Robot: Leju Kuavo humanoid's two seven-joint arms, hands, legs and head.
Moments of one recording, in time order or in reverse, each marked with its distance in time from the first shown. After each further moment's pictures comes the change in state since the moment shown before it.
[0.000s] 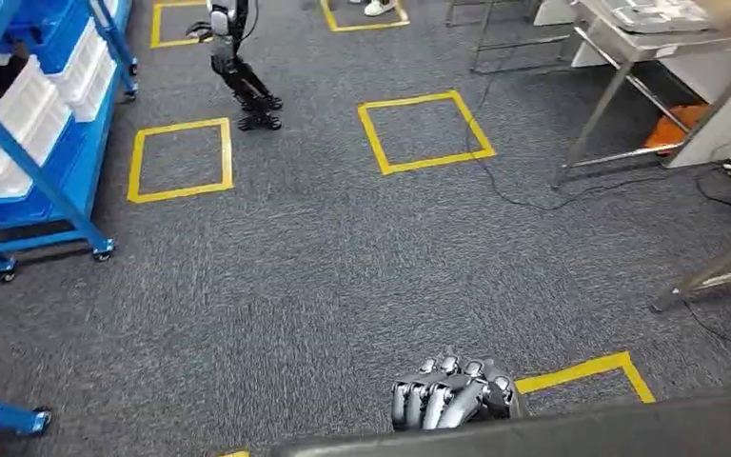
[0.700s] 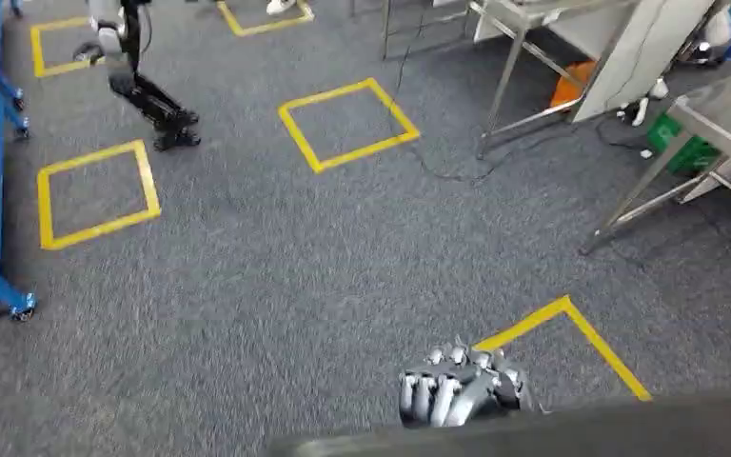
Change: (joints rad) left arm -0.012 -0.017 0.001 0.000 0.007 -0.009 -0.014; right arm -0.043 0.002 -0.026 -0.013 -0.019 0.014 0.031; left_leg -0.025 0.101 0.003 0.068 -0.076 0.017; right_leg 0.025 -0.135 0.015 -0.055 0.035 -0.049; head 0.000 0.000
